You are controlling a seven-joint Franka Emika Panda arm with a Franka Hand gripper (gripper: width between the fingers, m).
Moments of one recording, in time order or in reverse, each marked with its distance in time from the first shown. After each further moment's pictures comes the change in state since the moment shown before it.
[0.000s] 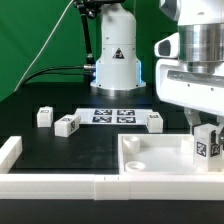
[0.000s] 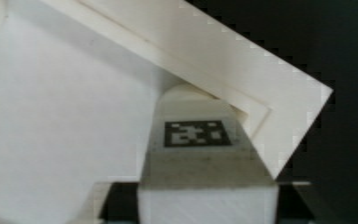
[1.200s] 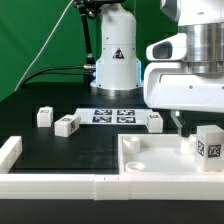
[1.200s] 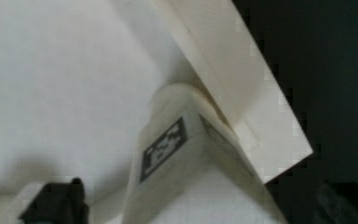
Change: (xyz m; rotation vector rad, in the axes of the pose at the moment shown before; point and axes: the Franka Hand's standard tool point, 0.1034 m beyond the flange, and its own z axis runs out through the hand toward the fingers) arm -0.002 -0.004 0.000 0.019 -0.002 -0.582
